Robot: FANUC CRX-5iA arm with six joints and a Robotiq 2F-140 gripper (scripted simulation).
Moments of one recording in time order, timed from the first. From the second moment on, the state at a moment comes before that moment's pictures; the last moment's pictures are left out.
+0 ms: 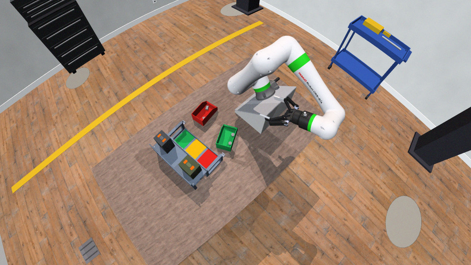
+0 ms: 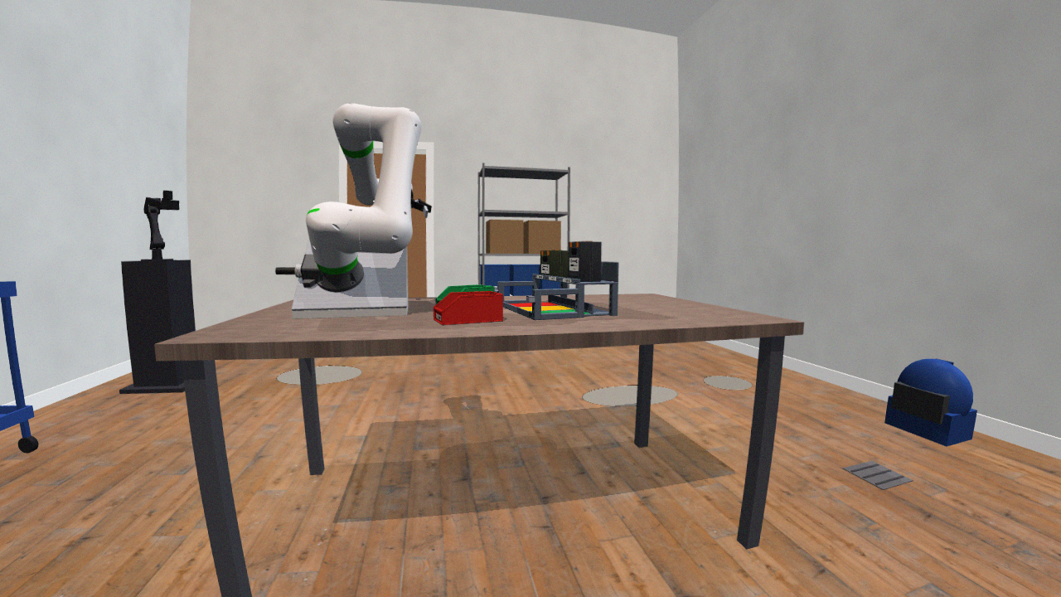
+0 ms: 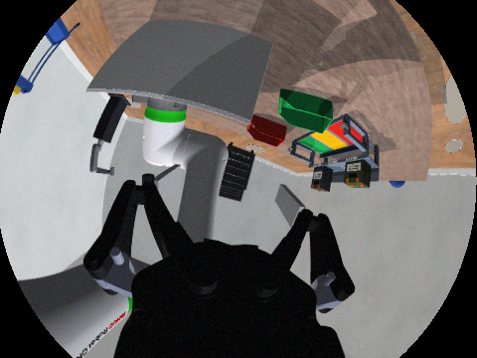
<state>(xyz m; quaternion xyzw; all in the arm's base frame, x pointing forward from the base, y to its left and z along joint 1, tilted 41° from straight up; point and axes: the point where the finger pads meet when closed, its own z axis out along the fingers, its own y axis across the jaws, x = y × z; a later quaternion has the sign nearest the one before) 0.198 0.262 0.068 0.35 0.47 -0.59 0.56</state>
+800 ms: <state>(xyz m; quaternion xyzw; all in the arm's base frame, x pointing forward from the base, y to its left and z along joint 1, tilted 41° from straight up) 0.209 0.255 0.065 0.37 0.48 -0.58 0.55</state>
